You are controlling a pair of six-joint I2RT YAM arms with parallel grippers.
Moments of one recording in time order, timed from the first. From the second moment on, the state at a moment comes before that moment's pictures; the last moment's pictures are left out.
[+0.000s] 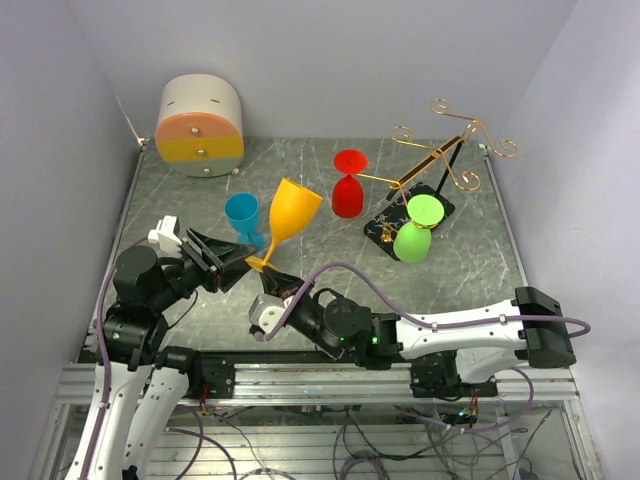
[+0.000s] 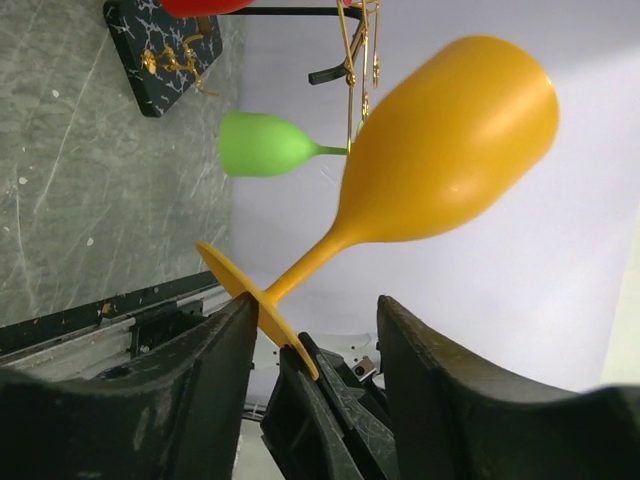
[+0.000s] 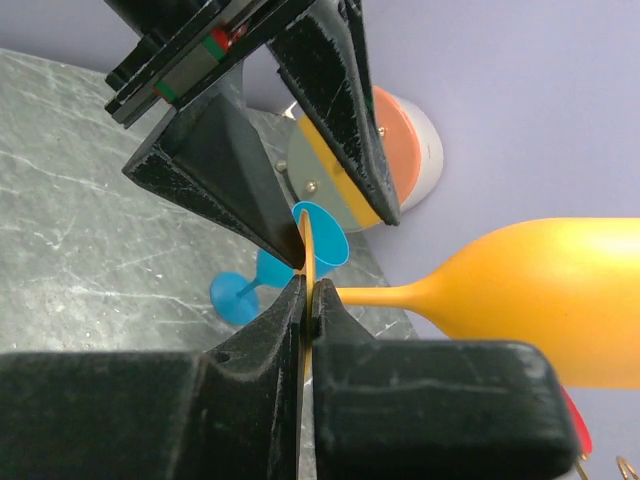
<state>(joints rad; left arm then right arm) -0.17 0.46 0.75 -0.46 0.58 -1.42 1.54 1.40 0.96 0.53 0.60 -0.81</state>
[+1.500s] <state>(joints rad) -0.17 0.20 0.63 -0.53 0.37 -1.11 1.14 1.23 1.58 -0.63 0.58 -0.05</state>
